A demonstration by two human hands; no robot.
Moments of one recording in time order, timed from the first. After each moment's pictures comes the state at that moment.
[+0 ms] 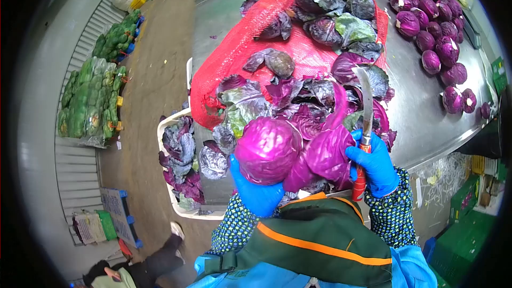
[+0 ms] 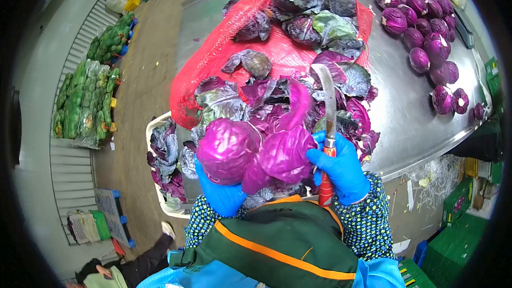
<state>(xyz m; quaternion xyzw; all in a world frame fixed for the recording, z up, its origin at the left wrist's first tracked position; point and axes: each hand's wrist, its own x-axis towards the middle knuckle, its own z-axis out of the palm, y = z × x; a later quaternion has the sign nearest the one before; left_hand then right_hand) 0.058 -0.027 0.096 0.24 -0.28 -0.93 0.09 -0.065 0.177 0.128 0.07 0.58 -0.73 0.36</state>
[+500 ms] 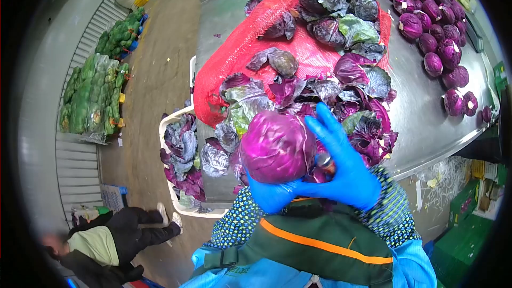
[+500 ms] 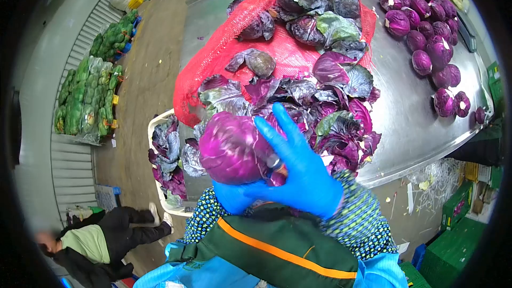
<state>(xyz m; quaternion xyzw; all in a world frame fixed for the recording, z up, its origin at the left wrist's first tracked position) 0.049 -0.022 0.132 0.08 -0.76 -0.64 -0.04 -0.051 0.131 0.160 -0.41 0.72 -0.53 0.17</state>
